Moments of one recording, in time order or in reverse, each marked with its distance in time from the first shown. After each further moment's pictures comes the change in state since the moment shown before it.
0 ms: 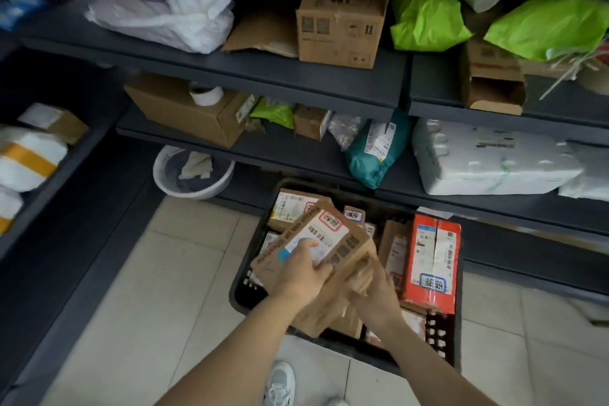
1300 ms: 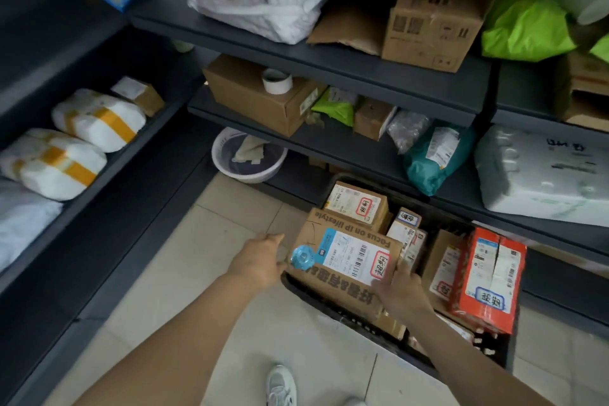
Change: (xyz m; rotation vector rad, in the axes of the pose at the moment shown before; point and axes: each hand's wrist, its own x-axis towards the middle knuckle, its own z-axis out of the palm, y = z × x) left_hand -0.027 -0.115 -0.114 0.468 0.114 -0.044; right_hand 0.001 -0.036 0.045 -0.420 -0.069 0.122
